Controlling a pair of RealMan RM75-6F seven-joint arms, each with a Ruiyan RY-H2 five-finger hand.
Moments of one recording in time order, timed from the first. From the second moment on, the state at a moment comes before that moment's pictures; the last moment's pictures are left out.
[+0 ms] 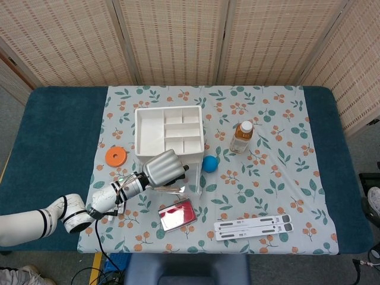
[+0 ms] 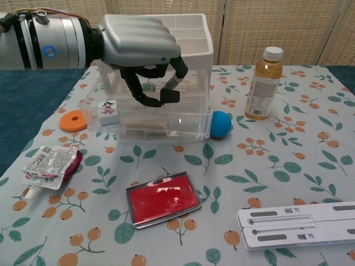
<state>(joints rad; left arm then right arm) -1.12 -1.32 -0.11 -1.52 1.54 0.80 0.40 -0.05 -0.98 0.13 -1.73 -1.48 1.68 -0.09</state>
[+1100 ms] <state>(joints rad) -0.68 -1.07 -0.01 -1.58 1.51 1.20 0.22 -0.03 -0.98 0.13 -1.74 -1.53 1.67 -0.09</state>
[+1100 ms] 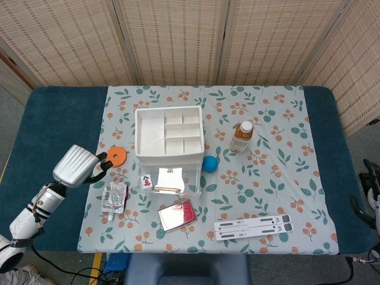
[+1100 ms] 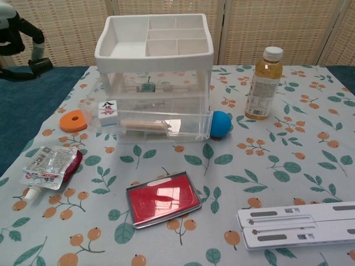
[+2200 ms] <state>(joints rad) -0.73 -1.34 -0.04 -1.26 1.39 0.87 0.18 -0.04 -0.98 0.12 -1.76 -1.52 1.68 -0.12</state>
